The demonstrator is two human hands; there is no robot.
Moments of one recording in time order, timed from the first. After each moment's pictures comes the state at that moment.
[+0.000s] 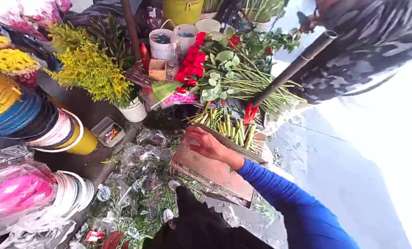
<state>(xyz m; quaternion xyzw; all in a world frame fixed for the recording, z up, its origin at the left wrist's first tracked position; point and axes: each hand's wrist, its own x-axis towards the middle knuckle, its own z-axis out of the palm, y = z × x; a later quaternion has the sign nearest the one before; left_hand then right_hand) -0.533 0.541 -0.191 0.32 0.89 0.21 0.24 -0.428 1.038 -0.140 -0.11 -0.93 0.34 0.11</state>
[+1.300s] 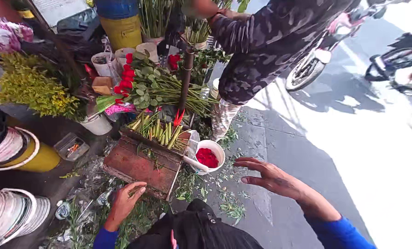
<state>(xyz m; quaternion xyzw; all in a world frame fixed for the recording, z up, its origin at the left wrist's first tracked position) -0.293 0.848 -0.171 0.47 0.69 0.46 0.29 0.118 1.148 -0.060 -0.28 -0.88 0.38 0.03</state>
